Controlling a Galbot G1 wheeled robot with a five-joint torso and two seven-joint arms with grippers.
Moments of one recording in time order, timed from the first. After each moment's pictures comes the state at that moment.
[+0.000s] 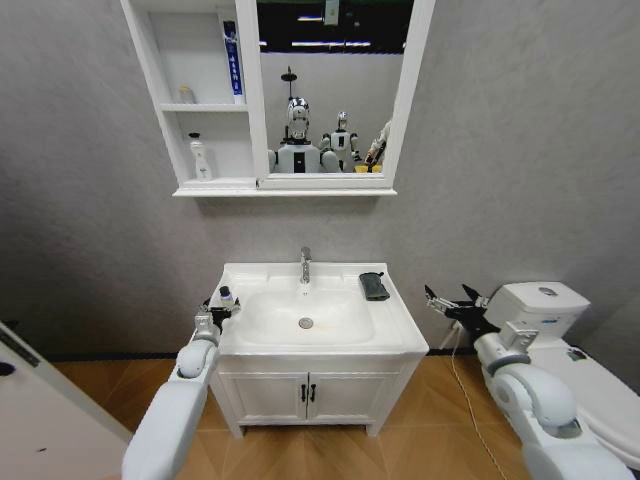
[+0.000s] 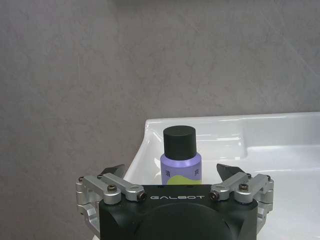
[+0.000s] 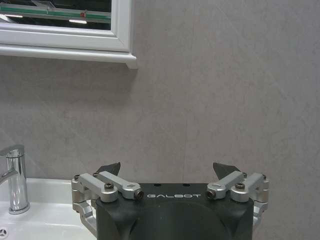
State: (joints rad) left arm 0.94 -1.25 -0.45 -1.49 -0.29 0.24 -0.13; right arm -1.40 1.05 0.84 2.12 0.55 -0.33 0.04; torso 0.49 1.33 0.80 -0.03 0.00
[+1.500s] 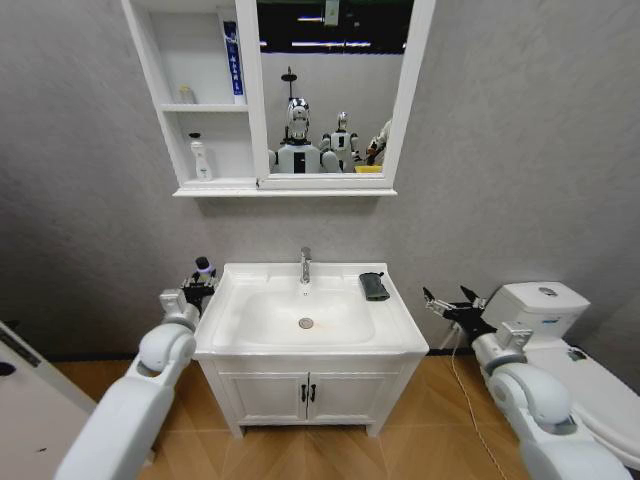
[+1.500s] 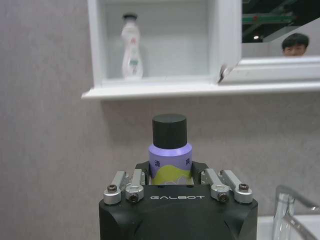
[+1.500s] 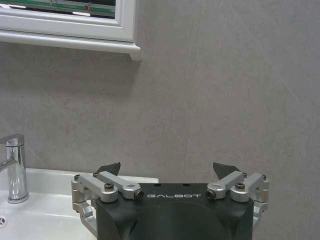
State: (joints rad) left arm 0.90 -0.85 -0.46 -2.11 -0.83 0.56 -0.42; right arm -1.39 1.04 0.82 2.09 0.52 -0.33 0.03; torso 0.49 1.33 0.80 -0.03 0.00
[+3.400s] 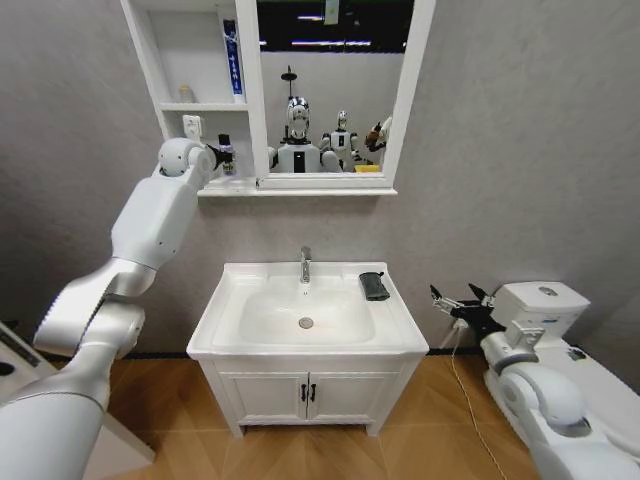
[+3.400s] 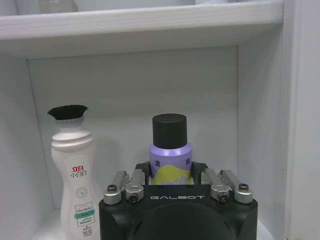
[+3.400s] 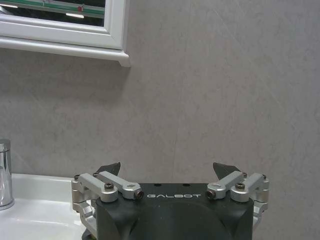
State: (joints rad) left arm -0.28 -1.15 0.06 -0.98 -0.75 0.67 -0.17; right arm -1.41 1.01 0.87 2.11 0.55 -0.33 0.05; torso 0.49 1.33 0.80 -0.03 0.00
